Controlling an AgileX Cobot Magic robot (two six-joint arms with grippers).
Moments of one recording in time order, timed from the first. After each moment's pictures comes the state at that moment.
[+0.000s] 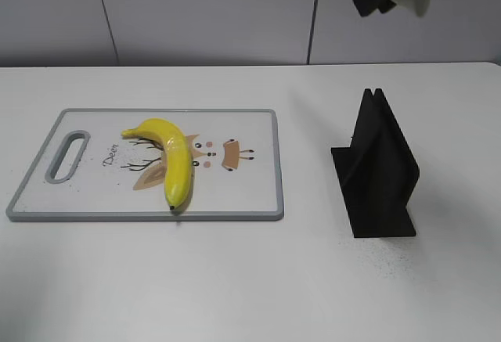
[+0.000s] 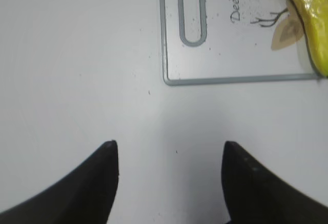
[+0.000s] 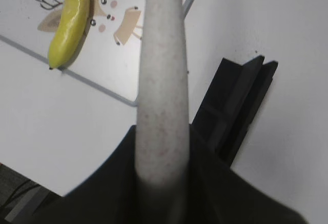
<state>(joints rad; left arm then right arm) 0.02 1.11 -1.11 -0.13 1.22 0.22 0.42 1.67 -1.70 0.21 1.23 -0.01</state>
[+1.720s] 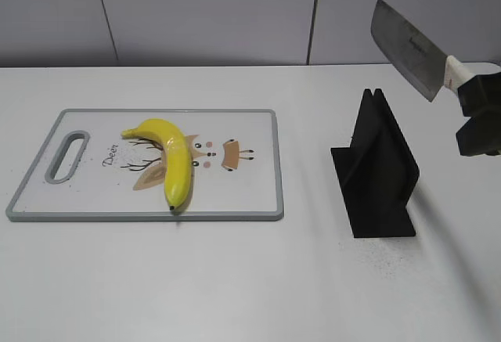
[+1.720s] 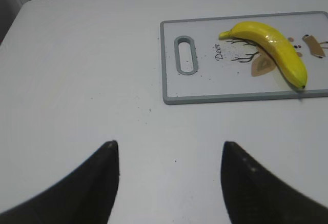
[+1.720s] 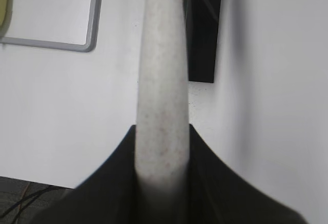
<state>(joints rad) -0.02 -0.01 -0.50 -0.11 1.10 0.19 0.42 1.14 -0.92 0.09 0.92 0.34</state>
